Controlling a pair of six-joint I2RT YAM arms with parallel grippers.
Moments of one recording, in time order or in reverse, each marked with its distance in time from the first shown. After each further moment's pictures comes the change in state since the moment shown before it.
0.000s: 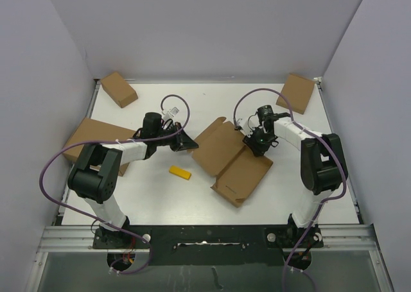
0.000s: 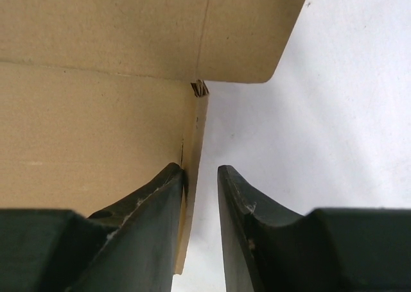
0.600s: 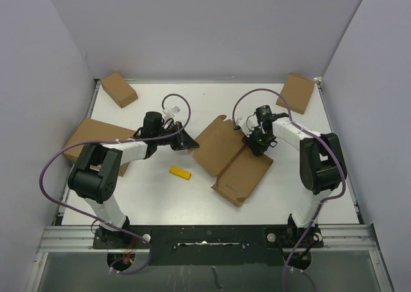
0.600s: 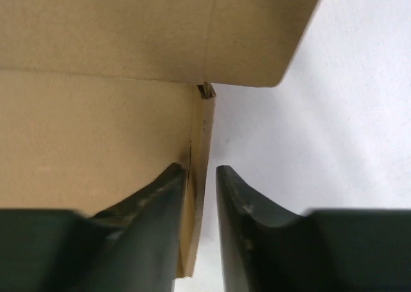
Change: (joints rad) left arm -0.003 0.000 0.008 0.000 0.011 0.008; right arm 0.013 0.009 0.000 0.026 0.033 0.031
